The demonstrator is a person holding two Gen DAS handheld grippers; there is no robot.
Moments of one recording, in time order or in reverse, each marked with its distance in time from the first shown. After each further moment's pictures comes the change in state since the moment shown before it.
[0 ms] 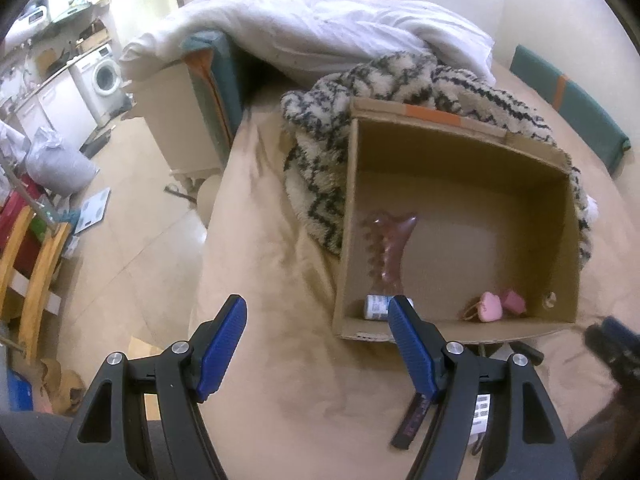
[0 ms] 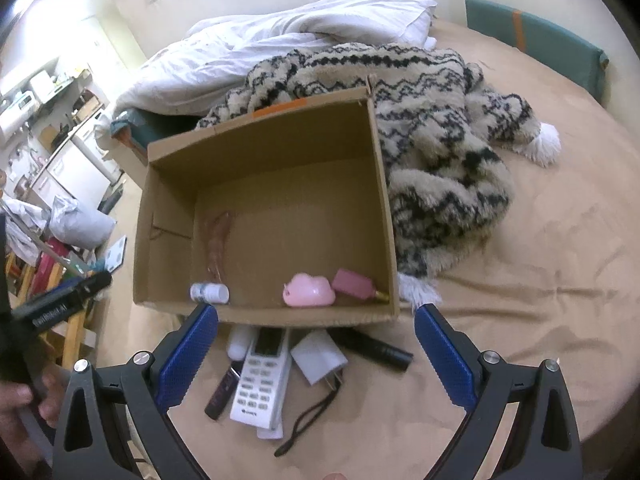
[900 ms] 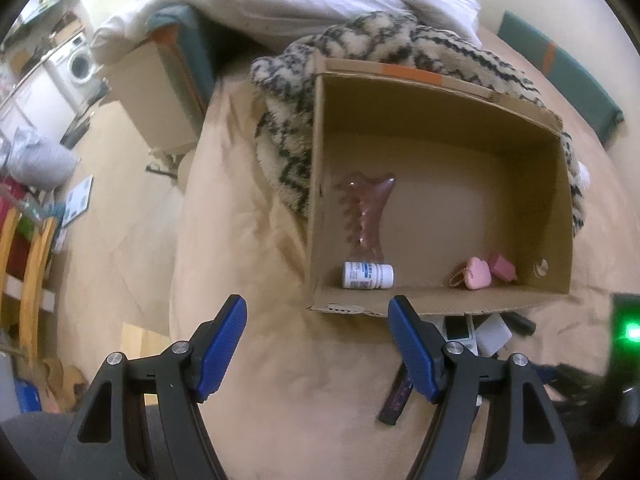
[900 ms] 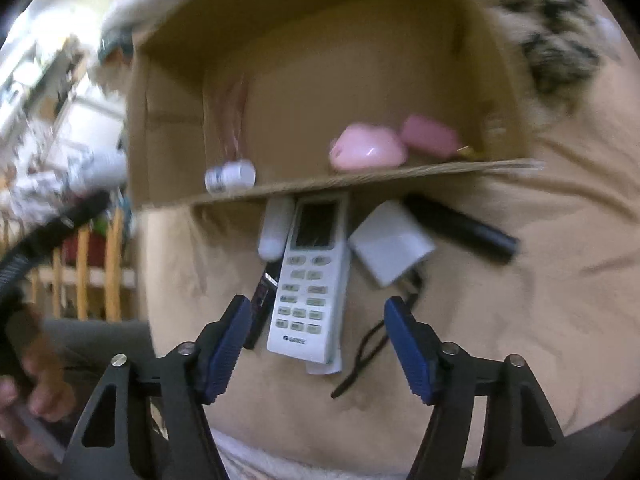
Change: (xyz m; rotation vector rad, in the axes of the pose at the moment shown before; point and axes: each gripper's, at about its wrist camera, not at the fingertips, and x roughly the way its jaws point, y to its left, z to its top) left arm 0.018 -0.016 0.000 0.029 0.148 -0.035; right arm 0.089 0.039 -0.040 0.035 0.446 0.141
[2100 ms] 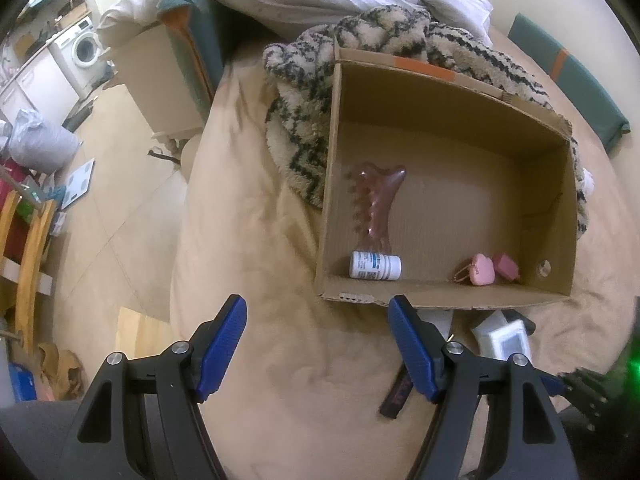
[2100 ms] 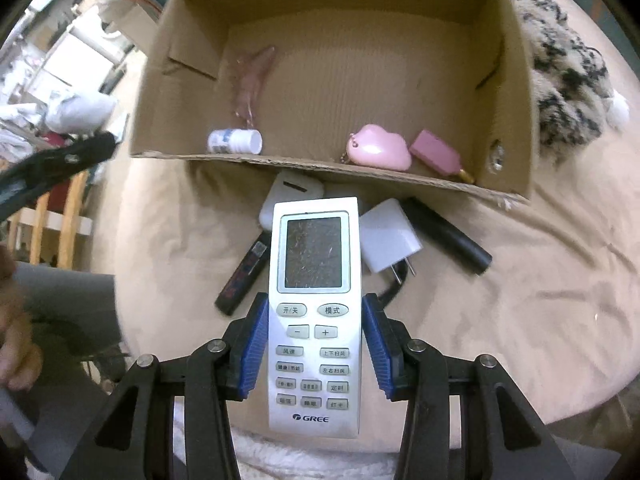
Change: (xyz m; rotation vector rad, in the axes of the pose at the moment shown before) left arm 0.003 0.008 -0.003 -0.032 0.035 -0.001; right arm -0.045 0.033 -0.032 -0.145 -0.009 -0.138
